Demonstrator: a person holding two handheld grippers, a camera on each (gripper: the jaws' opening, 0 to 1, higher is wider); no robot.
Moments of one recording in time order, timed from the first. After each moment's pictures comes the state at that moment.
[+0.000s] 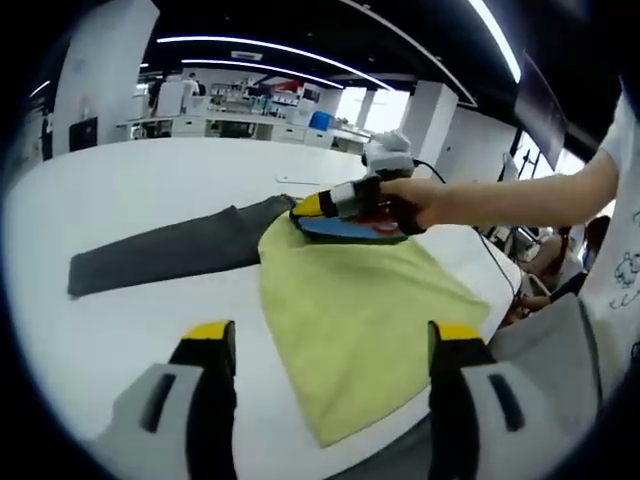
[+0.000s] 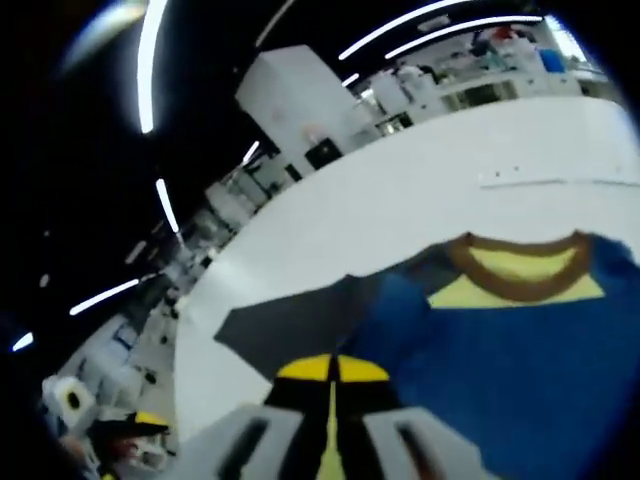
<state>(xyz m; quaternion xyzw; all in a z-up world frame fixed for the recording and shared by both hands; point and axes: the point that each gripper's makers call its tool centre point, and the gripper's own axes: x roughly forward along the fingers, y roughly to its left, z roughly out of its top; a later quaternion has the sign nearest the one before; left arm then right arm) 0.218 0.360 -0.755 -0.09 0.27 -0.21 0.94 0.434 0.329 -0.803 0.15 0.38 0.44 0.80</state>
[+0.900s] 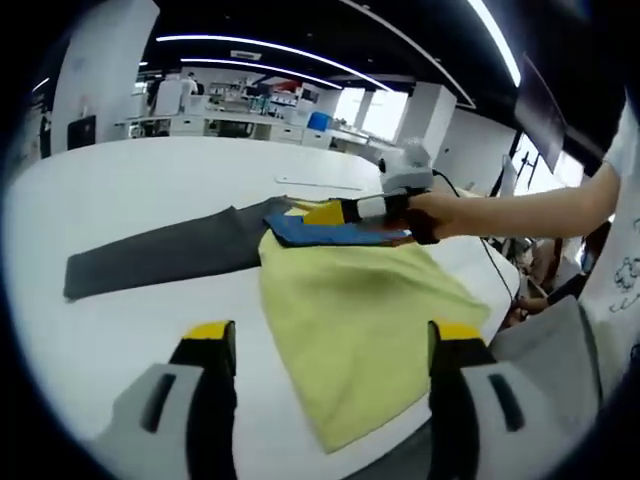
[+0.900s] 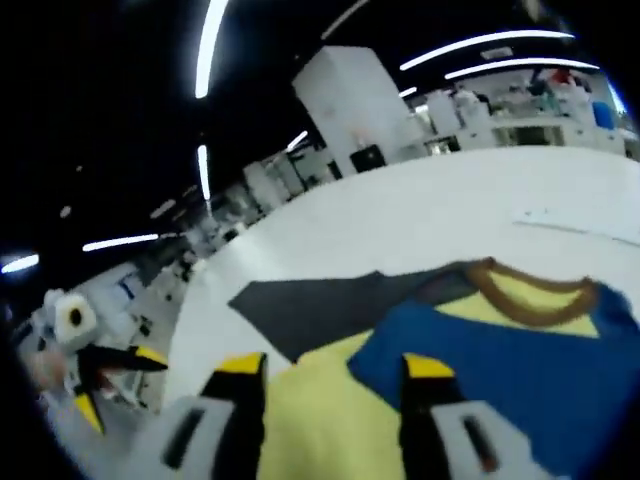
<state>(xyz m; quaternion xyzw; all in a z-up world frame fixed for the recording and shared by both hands) 0.228 0.366 -0.757 -0.09 0.27 -0.22 0.93 0.411 0.308 -0.790 0.05 0.29 0.53 0.80</state>
